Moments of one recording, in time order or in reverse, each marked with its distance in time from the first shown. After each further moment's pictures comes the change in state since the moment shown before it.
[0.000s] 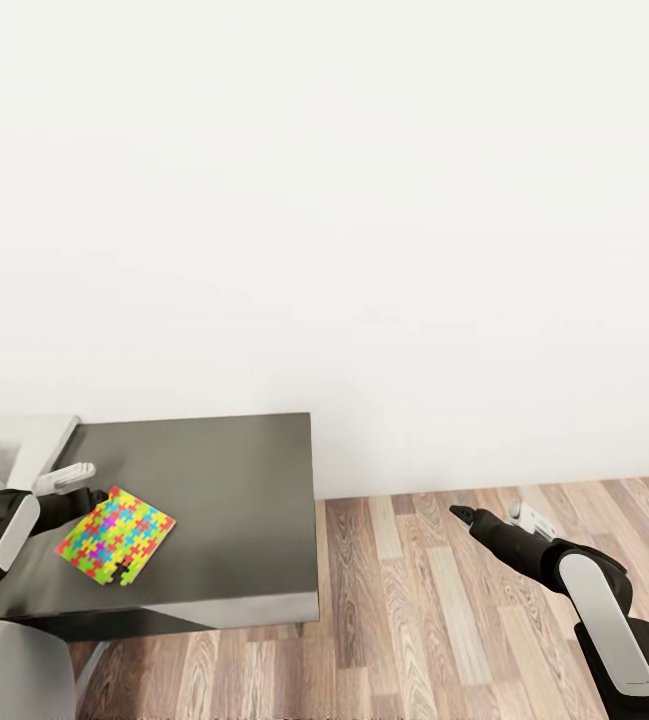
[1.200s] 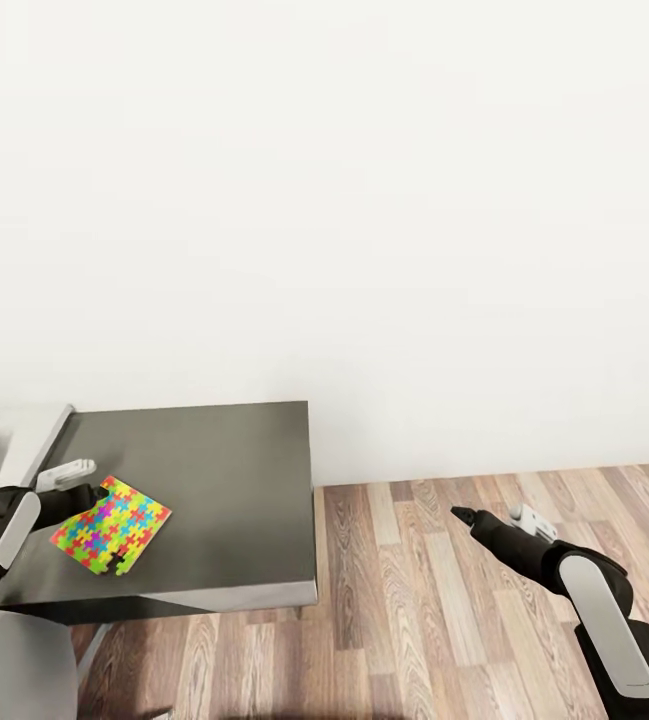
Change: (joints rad) left arm -0.001 -0.002 0.000 -0.021 -0.005 0.000 0.001; right arm 0.004 0.000 -0.002 0.004 0.006 -0.008 0.000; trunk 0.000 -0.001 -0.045
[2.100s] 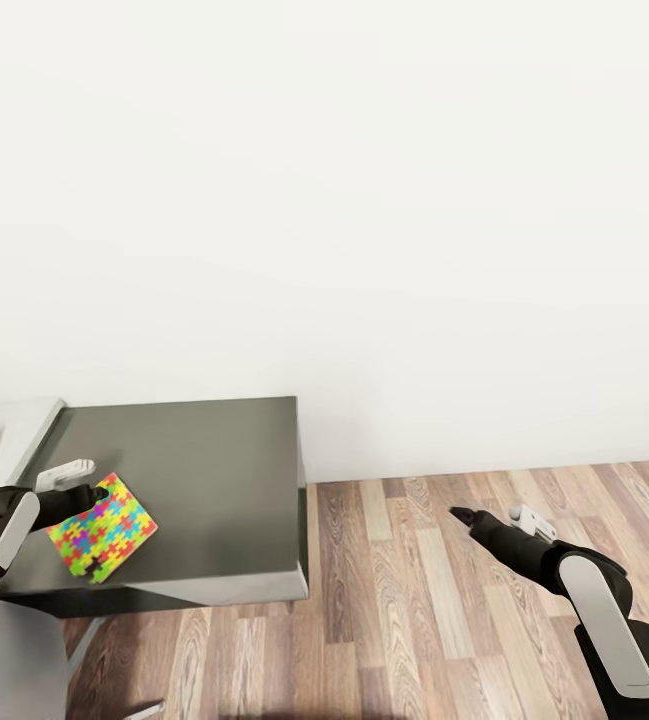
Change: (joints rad) left arm 0.000 0.003 0.000 0.000 -0.006 0.005 -0.004; right arm 0.000 0.000 0.002 -0.001 -0.006 0.003 0.000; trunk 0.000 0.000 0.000
